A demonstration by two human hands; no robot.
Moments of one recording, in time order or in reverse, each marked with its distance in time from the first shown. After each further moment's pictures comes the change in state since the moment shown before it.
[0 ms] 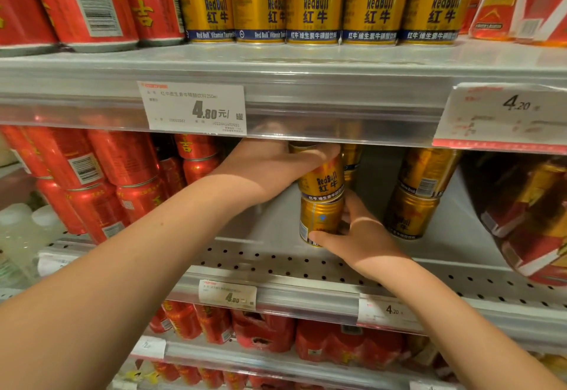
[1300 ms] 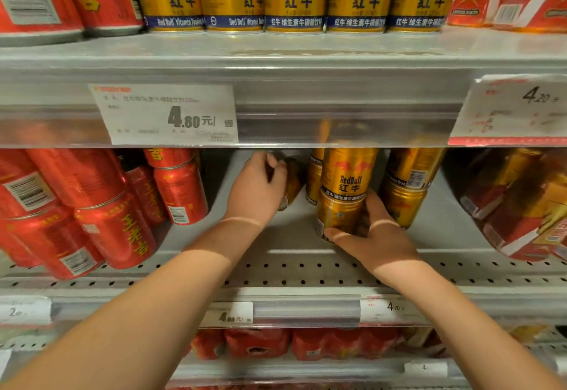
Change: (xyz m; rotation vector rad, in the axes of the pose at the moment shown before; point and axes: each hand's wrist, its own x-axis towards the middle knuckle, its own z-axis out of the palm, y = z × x) left_hand 0.050 -0.100 0.066 0.057 0.292 -0.036; right_hand -0.016 0.012 -0.017 -0.028 0.209 0.153
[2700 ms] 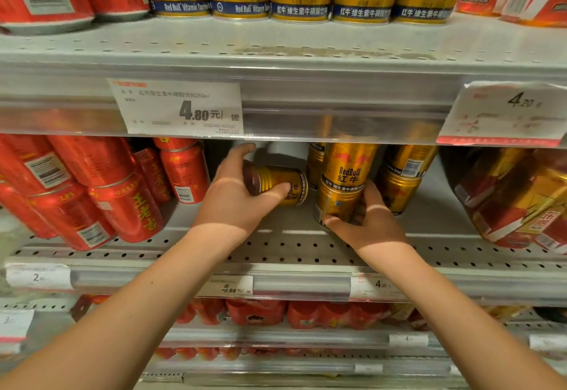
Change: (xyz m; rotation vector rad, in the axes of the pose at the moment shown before) left_hand -0.059 0.008 -0.054 -0.037 -0.060 -0.108; right_hand -0.008 0.001 0.006 0.040 -0.013 0.076
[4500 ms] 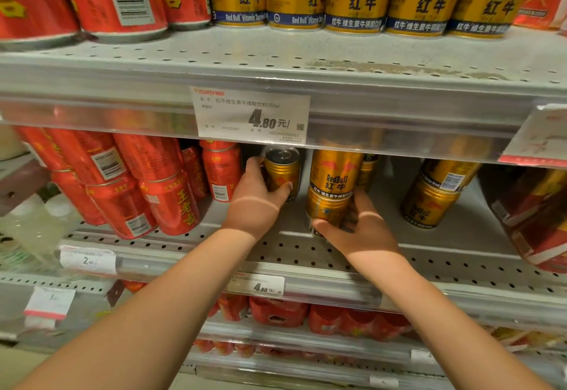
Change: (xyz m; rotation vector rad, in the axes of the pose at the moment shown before) left_hand 0.021 -0.019 -0.003 -0.008 0.030 -0.154; right_hand -0.006 -0.035 0.049 0.029 -0.084 -0.025
